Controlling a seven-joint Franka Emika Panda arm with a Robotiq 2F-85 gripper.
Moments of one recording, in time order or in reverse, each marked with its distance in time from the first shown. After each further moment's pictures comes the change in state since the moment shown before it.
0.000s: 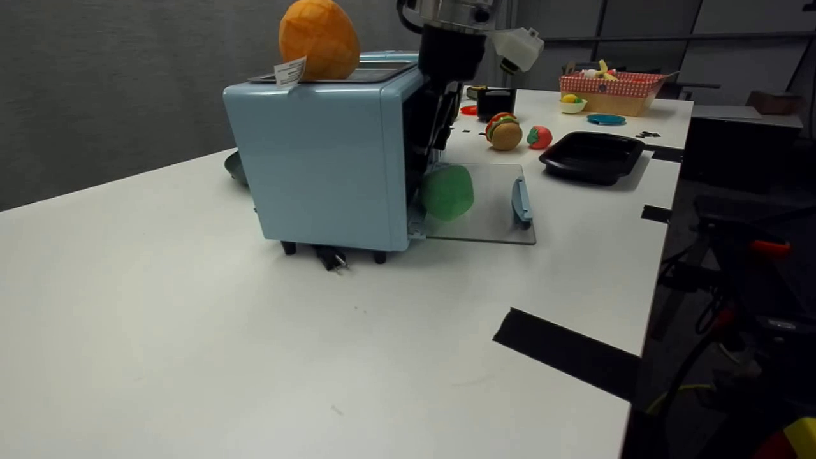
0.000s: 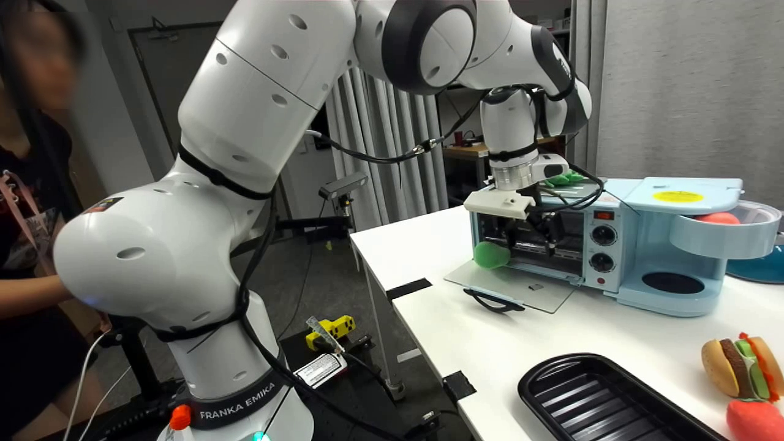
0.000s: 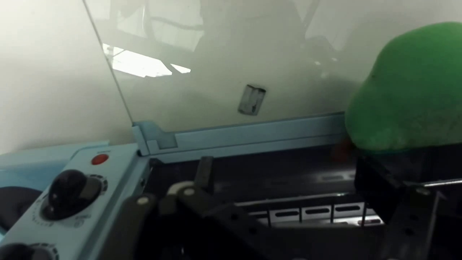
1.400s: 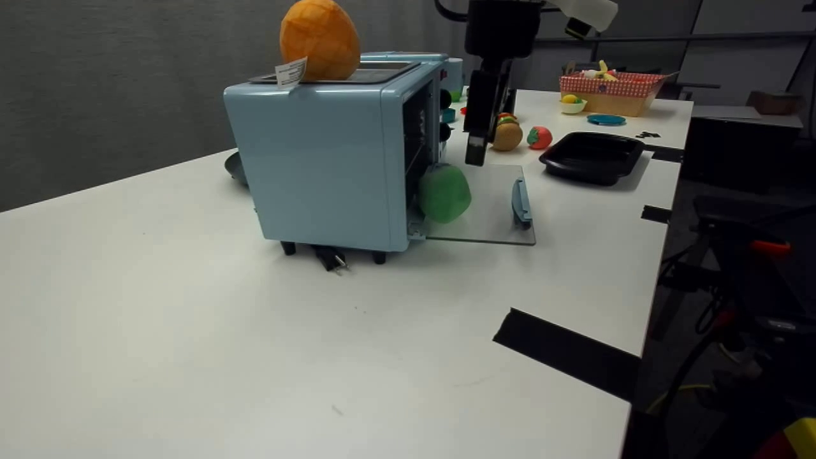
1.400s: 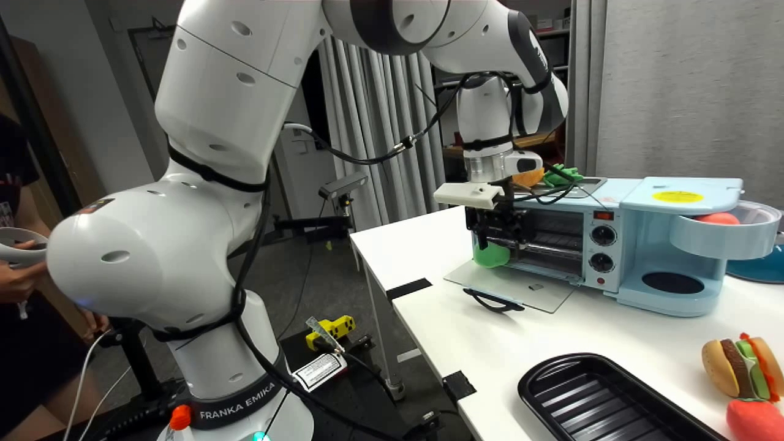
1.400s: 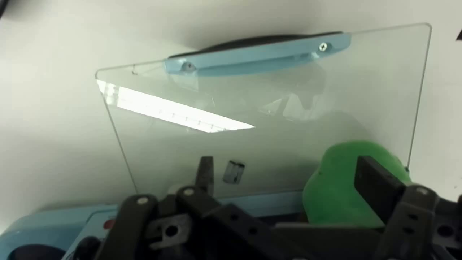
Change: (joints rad) arm -0.085 -0.138 0.076 -0.222 0.075 0.049 0.027
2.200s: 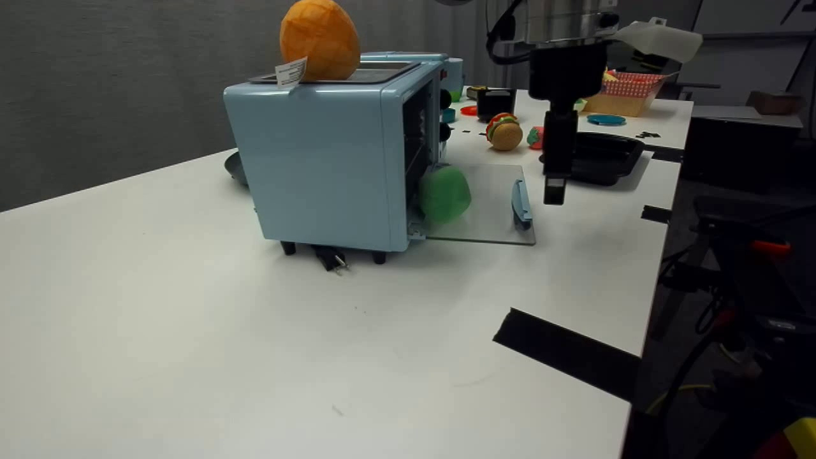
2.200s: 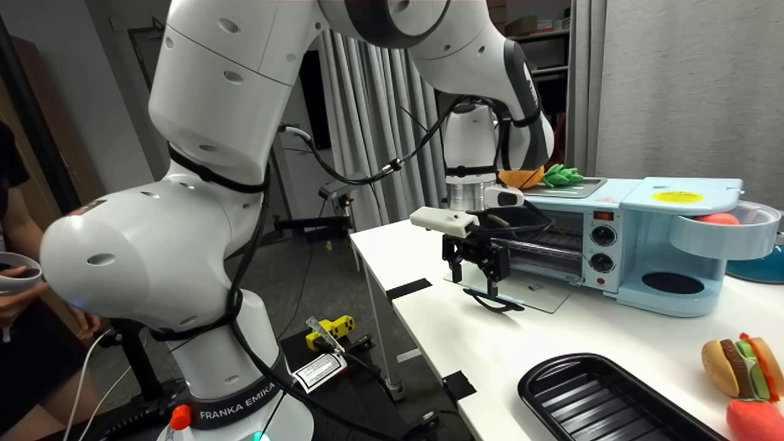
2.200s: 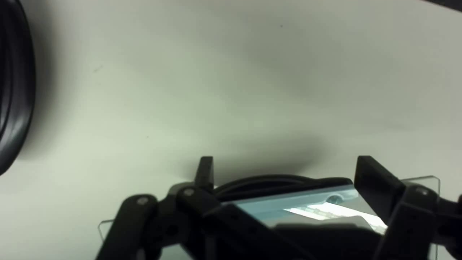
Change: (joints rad) arm -0.084 -0.009 0.035 -0.222 0.000 -0.006 0.068
